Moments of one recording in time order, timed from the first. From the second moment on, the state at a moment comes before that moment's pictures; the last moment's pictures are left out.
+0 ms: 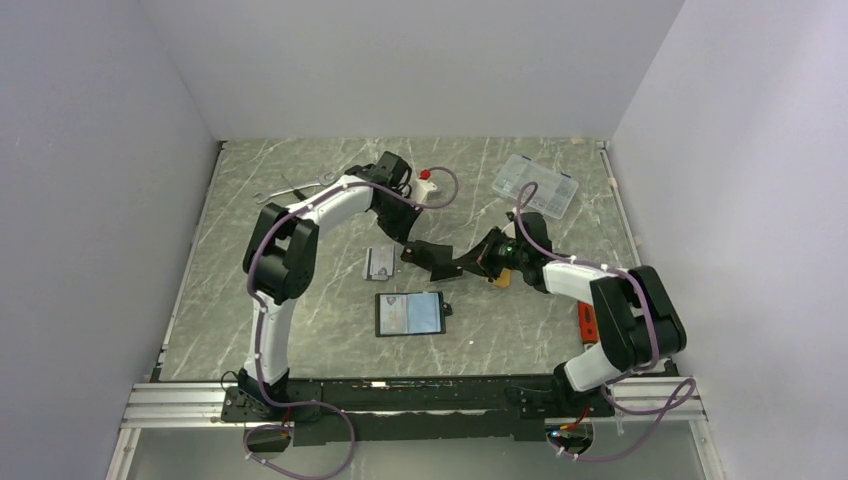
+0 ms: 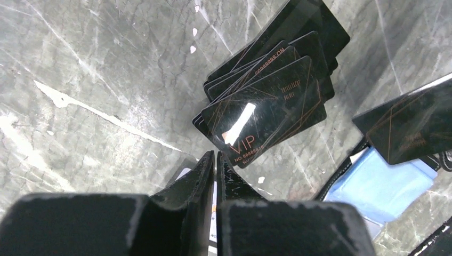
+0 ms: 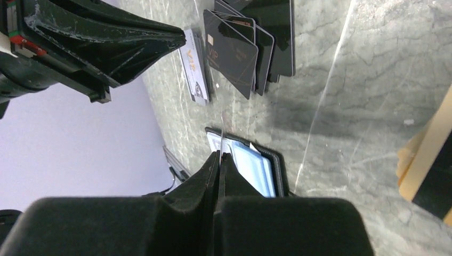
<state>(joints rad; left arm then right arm) -0.52 2.13 1.69 -0.73 0.35 0.33 0.29 1.54 0.60 0.28 -0.60 1.06</state>
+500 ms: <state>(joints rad) -0.44 1.77 1.72 -0.91 0.75 0.36 0.31 1.31 0.77 0.10 -0.75 0.80</state>
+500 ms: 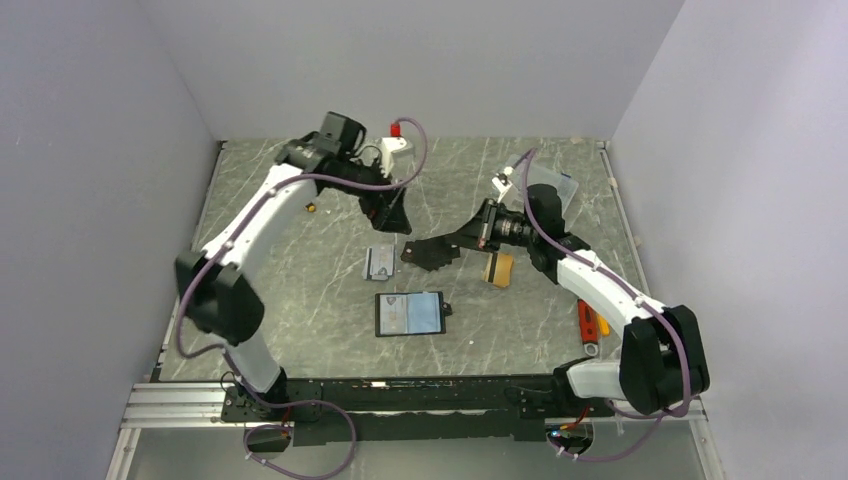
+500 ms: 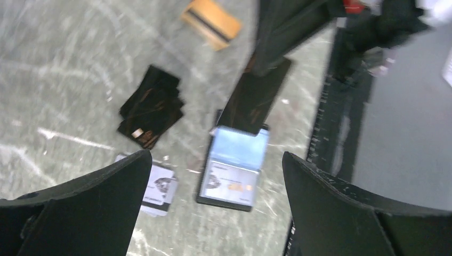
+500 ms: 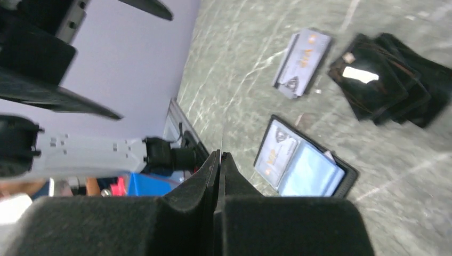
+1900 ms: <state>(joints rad) -0.47 1.58 1.49 -1.26 1.29 0.71 0.67 1.34 1.29 -0.41 -0.73 0.37</state>
